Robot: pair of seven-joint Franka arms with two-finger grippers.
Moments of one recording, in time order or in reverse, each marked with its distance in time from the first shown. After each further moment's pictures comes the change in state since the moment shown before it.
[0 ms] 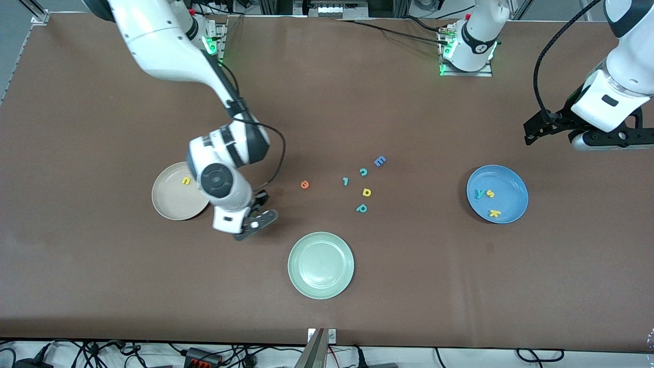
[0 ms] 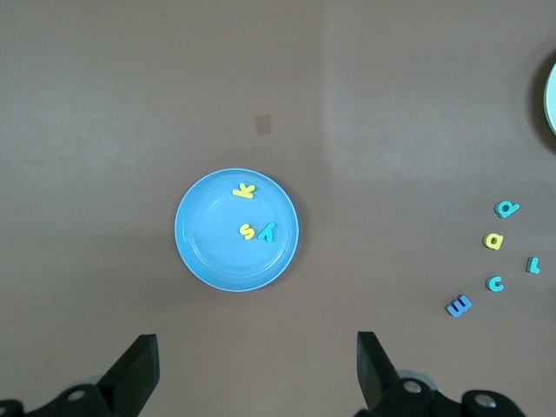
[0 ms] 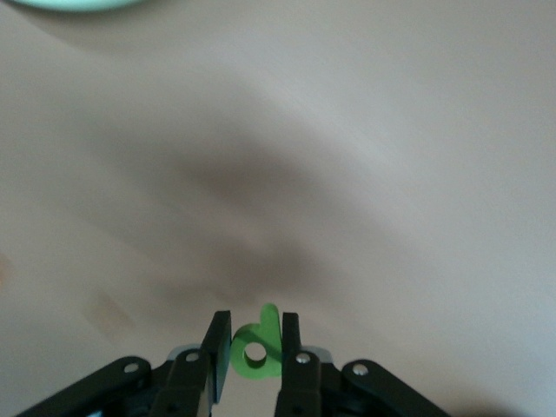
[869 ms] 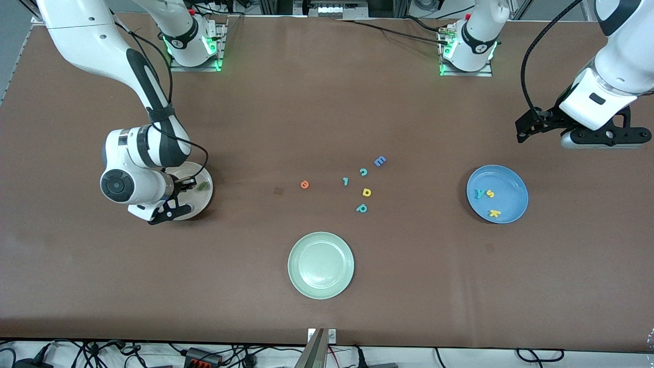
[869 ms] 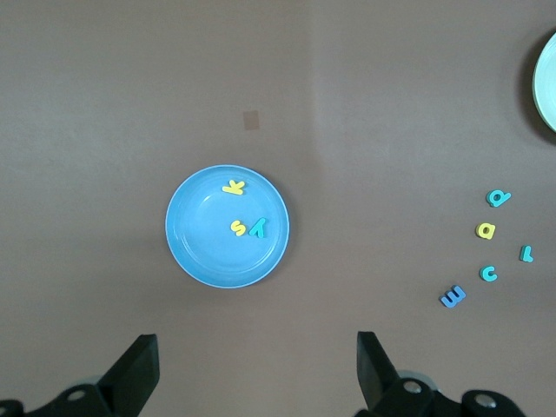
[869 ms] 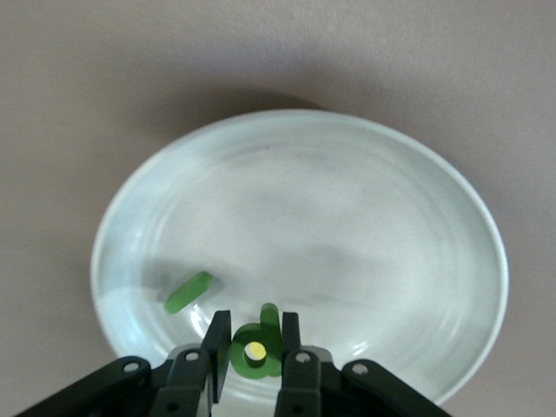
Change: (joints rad) left arm -0.002 0.000 -0.027 0.000 0.000 -0.010 0.000; right arm -0.254 -0.167 -0.001 -0.401 -0.002 0.084 -0.056
